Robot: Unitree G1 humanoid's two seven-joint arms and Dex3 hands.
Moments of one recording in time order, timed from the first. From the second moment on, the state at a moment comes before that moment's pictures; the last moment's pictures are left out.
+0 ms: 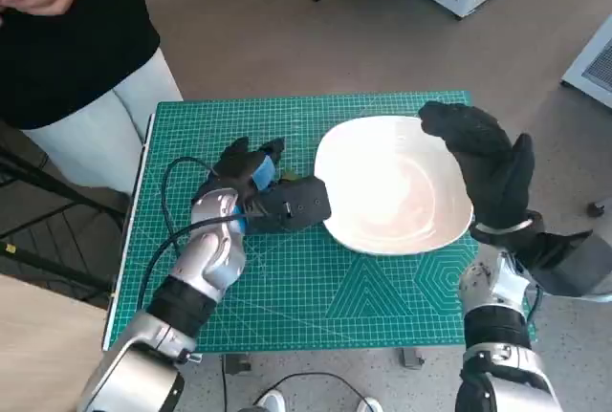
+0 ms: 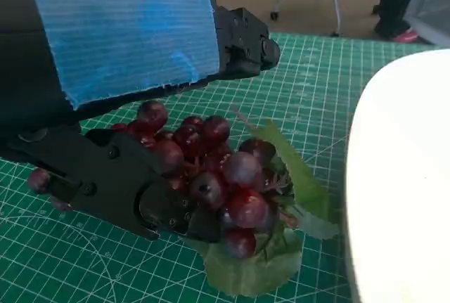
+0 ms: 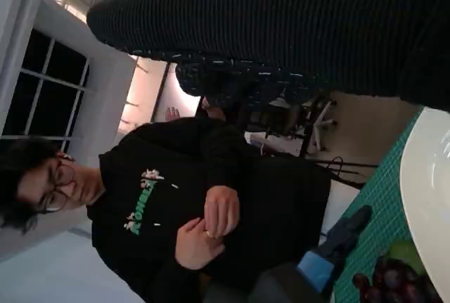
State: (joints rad) left arm -0.82 0.22 -0.39 0.67 0.77 0.46 -0.22; right arm -0.83 -0.15 -0.35 1.07 0.43 -0.87 0.88
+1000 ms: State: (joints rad) left arm -0.98 0.17 -0.42 1.10 0.66 0.35 -0.12; right arm -0.83 -0.15 -0.36 1.07 0.43 -0.87 0.89
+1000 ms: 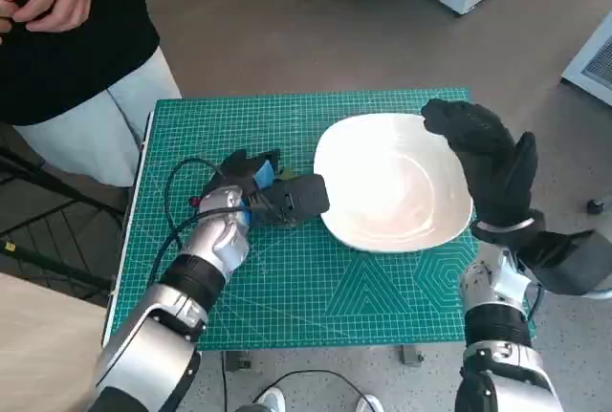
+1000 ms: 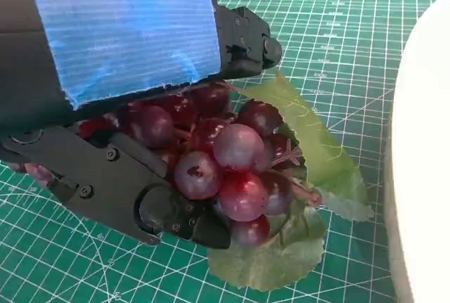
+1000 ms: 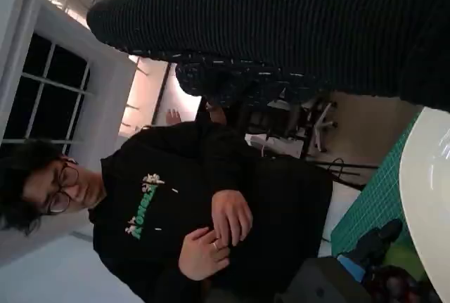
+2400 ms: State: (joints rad) left arm -1.00 0.17 -0.52 1.17 0.67 0.29 0.03; right arm -0.83 -0.15 -0.36 1.07 0.43 -0.87 0.89
